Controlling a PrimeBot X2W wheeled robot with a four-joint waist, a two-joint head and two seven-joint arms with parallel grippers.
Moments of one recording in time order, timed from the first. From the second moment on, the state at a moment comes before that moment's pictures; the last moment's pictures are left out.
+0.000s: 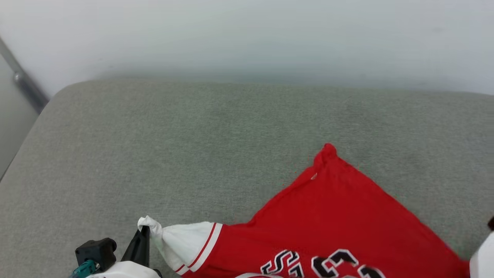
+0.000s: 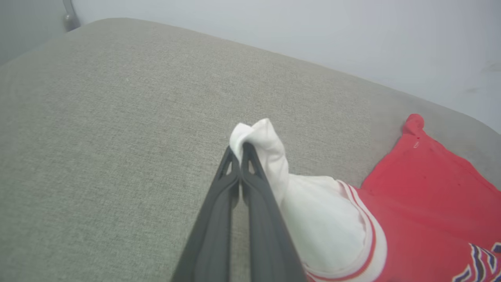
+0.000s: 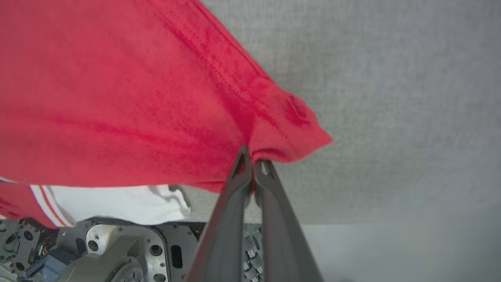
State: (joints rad) left arm 0.05 0.46 -0.46 -0.01 -0.79 0.37 -0.16; right arm -0.10 -0.40 -0.16 0.22 0.37 0.13 1.02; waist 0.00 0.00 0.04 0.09
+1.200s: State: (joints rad) left arm -0.19 0.45 -0.50 -0.09 -0.73 0.33 -0.14; right arm -0.52 -0.28 0.04 0.33 0.47 0.13 0.86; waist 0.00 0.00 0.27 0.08
